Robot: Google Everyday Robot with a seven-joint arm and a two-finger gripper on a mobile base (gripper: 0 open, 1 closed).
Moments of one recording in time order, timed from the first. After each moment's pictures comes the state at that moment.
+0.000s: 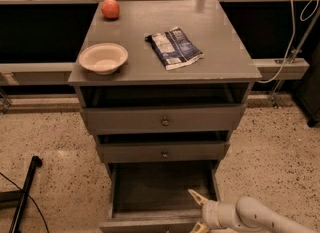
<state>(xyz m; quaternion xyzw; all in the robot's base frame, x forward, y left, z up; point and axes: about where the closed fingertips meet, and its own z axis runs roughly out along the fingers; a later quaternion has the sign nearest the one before) 0.435 -0.120 0.292 -0.61 0.65 0.22 0.40</state>
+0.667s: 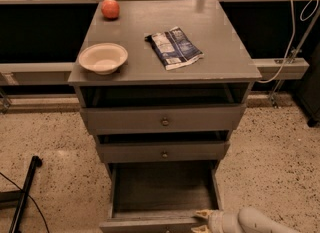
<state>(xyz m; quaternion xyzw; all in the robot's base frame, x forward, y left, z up) 0.425 -0.164 0.211 -0.60 0.70 0.19 0.35</state>
